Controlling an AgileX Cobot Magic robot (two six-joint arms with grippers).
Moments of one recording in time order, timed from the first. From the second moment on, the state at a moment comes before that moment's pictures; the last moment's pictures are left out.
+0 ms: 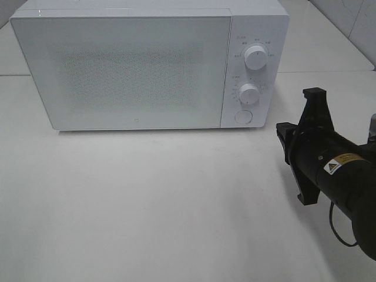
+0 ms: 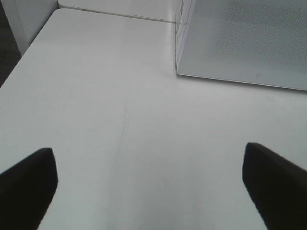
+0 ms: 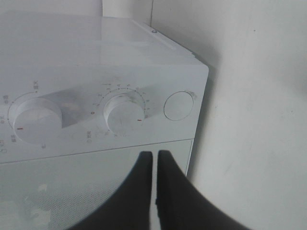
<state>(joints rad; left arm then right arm) 0.04 0.00 -0.50 0.01 1.04 -0.07 0.68 1.69 -0.30 0.73 -1.13 1.30</state>
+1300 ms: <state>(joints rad) 0.04 0.00 -0.50 0.01 1.04 -0.07 0.53 2.01 -0.72 0.64 -0.89 1.35</state>
